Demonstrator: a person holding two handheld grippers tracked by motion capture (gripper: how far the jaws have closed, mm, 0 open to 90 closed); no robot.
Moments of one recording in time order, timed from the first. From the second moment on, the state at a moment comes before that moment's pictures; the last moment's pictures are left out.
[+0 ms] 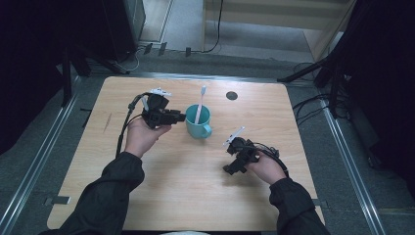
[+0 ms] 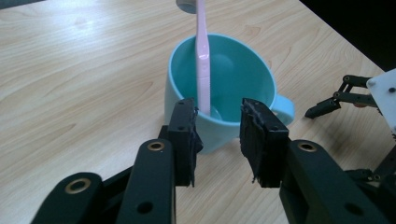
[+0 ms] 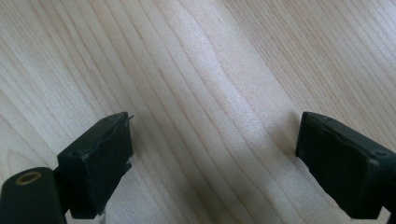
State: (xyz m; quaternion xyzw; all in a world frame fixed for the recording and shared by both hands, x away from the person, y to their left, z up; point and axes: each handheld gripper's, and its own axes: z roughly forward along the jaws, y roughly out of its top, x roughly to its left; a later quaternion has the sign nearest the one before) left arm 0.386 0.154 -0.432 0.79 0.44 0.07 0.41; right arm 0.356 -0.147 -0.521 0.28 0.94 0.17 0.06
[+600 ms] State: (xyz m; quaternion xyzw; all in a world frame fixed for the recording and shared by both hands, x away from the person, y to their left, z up) left arm 0.348 0.205 -0.444 0.79 0.46 0.06 0.41; right arm 0.359 -0.148 -0.521 0.29 0.94 0.17 0.06
